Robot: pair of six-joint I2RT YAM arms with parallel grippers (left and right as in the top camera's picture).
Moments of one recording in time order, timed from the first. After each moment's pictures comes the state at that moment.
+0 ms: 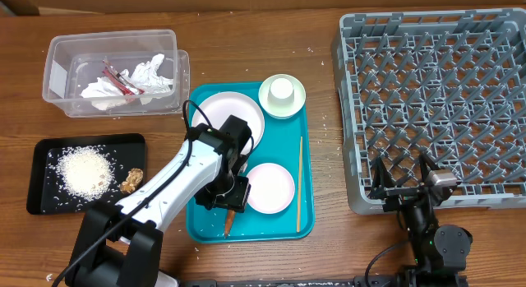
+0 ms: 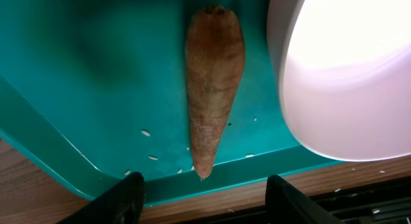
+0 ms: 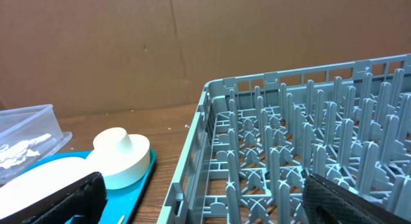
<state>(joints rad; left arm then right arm) -0.48 1.63 1.03 -1.15 0.14 -0.26 -0.04 0.01 0.02 -0.02 -0.19 0.17</state>
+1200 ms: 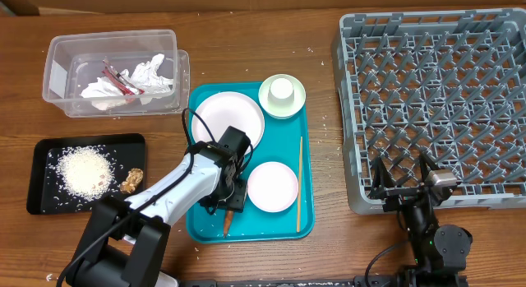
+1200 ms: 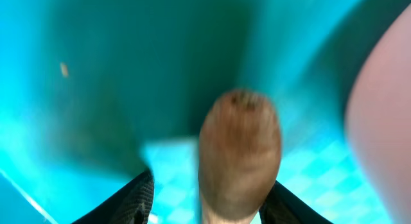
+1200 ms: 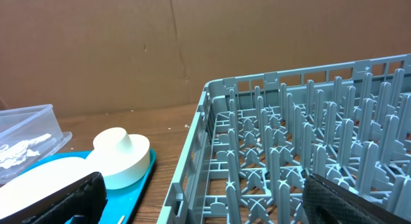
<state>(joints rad) -0.48 1.64 0.86 -0.86 0.07 -0.31 -0.04 0.01 0.02 -0.02 -0.19 0.17</state>
